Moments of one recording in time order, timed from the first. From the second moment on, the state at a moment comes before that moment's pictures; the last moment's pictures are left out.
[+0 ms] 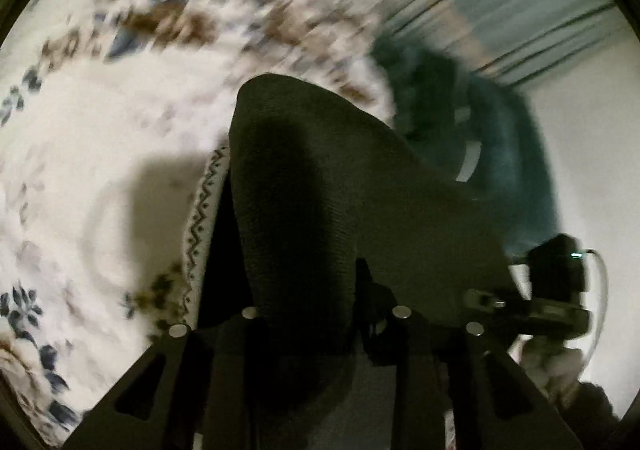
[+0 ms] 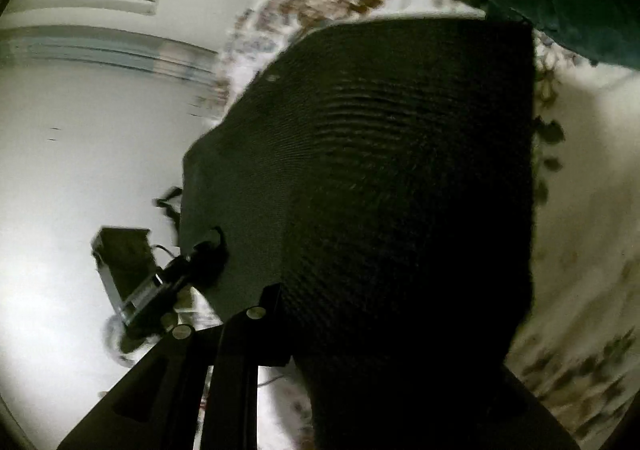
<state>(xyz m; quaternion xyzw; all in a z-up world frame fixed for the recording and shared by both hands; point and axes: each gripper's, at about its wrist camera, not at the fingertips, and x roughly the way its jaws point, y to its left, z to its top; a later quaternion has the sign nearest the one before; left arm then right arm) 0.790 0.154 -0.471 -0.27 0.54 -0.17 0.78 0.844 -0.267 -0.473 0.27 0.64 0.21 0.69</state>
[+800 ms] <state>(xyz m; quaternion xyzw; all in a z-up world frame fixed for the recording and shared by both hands) 0.636 0.097 -0.328 -0.06 0.49 0.01 0.87 0.627 -0.230 -0.296 -0.04 0.55 -0.11 0.83</state>
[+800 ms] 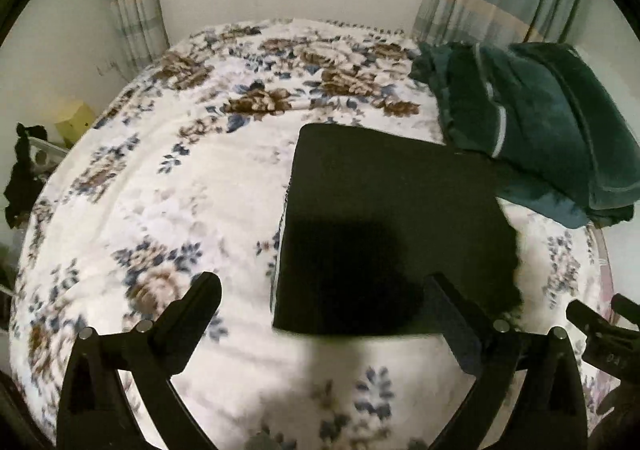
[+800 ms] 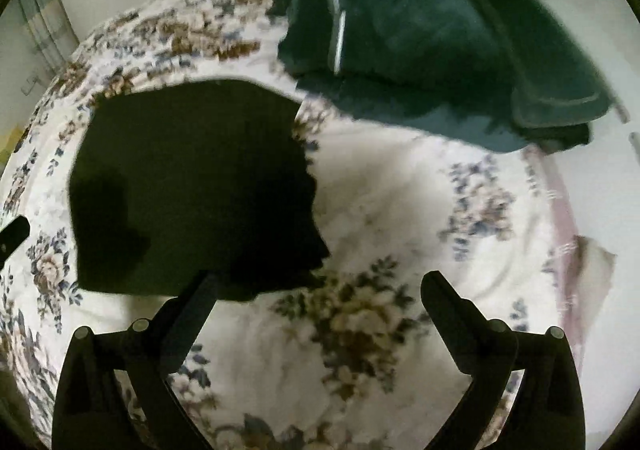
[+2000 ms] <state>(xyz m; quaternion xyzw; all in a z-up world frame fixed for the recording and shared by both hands) 0.306 0.061 -0.021 -0.03 0.32 -0.01 0.95 0.219 -0.188 0.122 -0.05 0.34 -0.08 0.94</state>
